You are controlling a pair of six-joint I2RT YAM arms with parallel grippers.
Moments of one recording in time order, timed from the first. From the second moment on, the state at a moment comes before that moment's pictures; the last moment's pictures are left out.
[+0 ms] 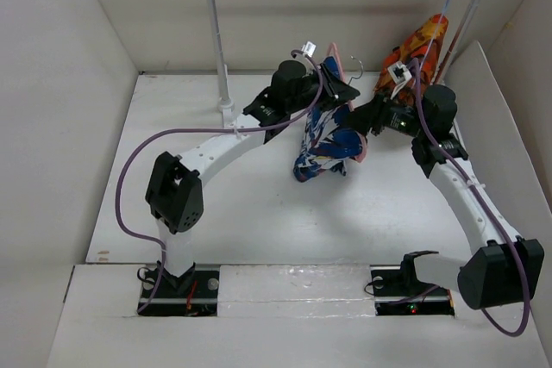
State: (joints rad) left arm -0.74 1.86 1.69 0.07 0.28 -1.13; right arm 0.13 1.19 1.04 0.04 -0.88 0.44
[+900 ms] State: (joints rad) left arm -0.73 1.78 1.85 0.02 0.27 -1.00; right arm 0.14 1.24 1.25 0.03 -0.79 0.60
